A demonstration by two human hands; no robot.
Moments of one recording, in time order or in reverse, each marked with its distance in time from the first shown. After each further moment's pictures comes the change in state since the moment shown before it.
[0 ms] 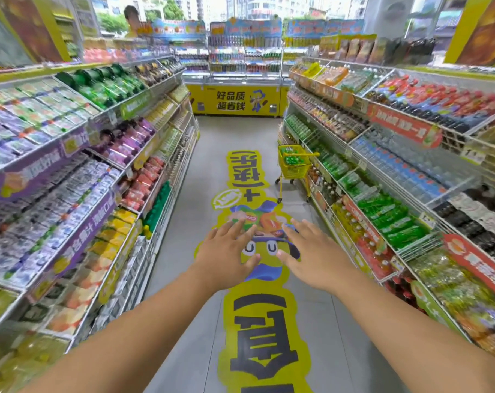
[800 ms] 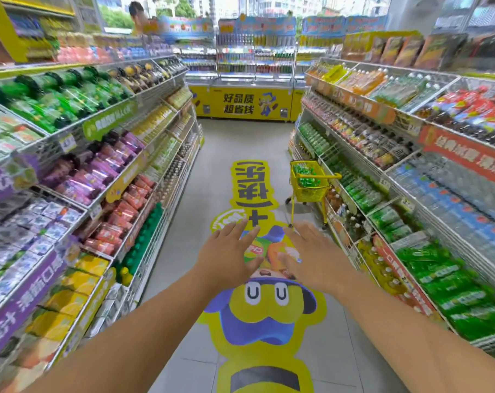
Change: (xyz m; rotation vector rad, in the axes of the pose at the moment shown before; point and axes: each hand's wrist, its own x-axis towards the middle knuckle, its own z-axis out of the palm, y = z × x) left_hand 0.391 -0.154 0.087 0.022 0.026 0.014; right_hand 0.421 0.125 0.027 -0.019 0.036 -0.064
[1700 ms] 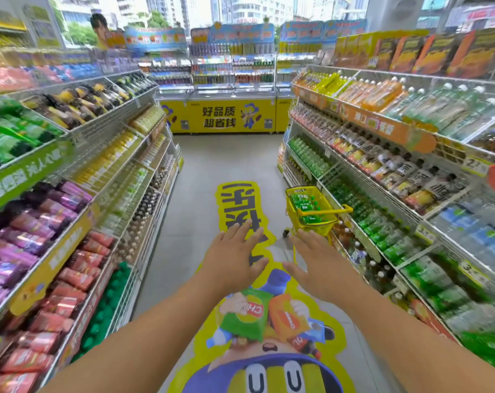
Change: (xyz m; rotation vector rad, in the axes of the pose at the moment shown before) left_hand 0.443 -0.185 0.113 -0.007 -0.006 0.056; right_hand 0.437 0.165 0.068 0.024 0.060 0.116
